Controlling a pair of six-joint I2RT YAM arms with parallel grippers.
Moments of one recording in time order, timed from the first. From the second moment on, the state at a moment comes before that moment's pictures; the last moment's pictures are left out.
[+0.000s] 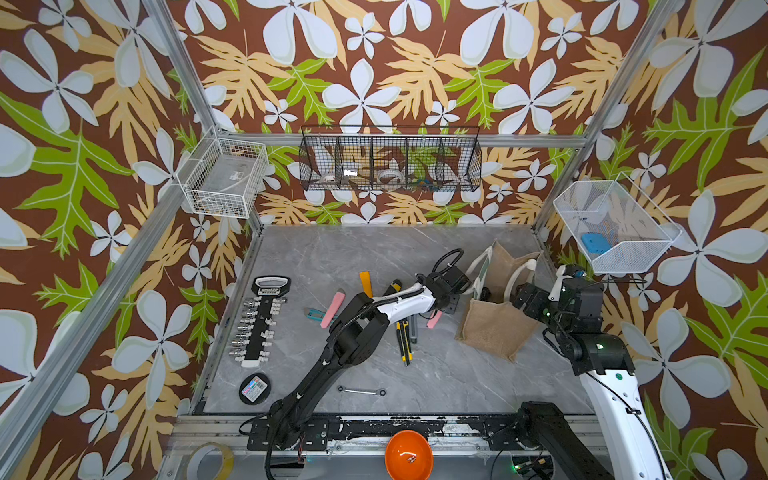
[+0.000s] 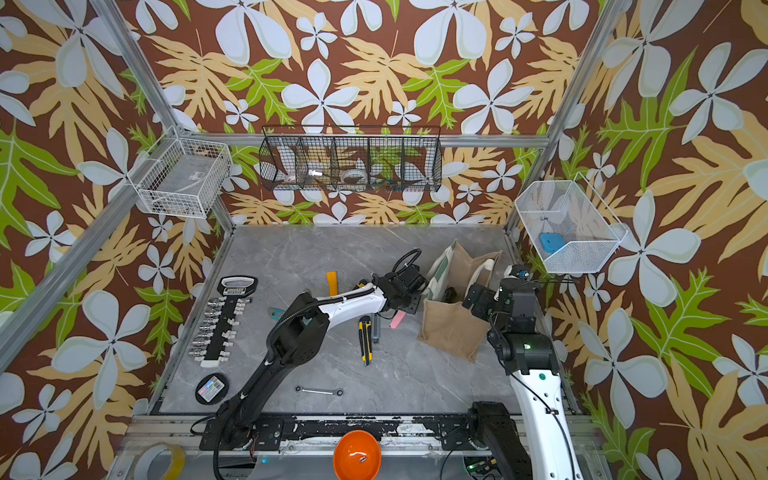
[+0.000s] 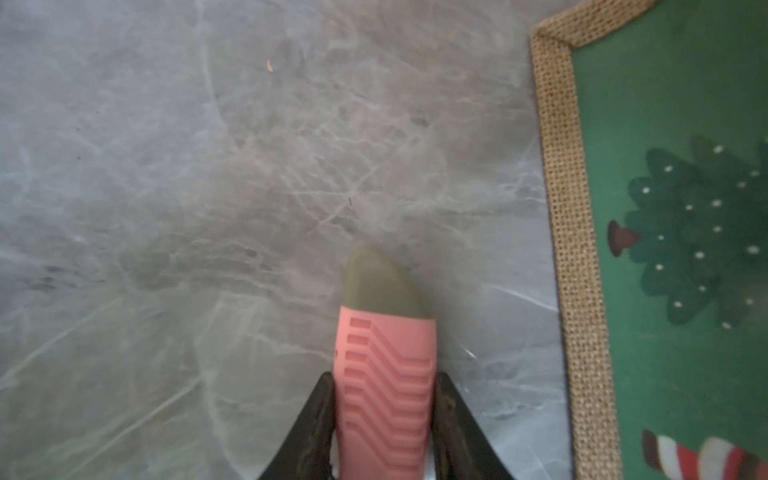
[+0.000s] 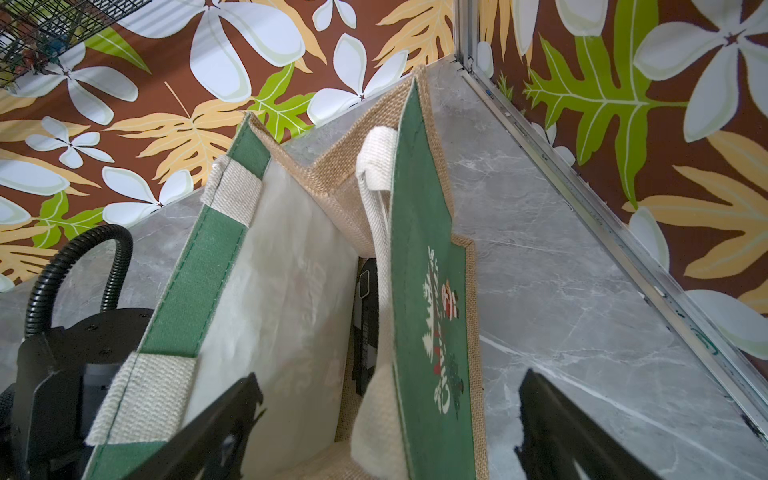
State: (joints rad) left arm -0.90 2.43 1.98 -0.55 -0.19 -0.43; right arm -0.04 0.78 0.90 -0.72 0.07 0.40
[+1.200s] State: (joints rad) left arm -0.87 2.07 1.81 -0.49 -0.26 -0.36; right arm -0.04 0.81 0.96 -0.69 0.08 0.41
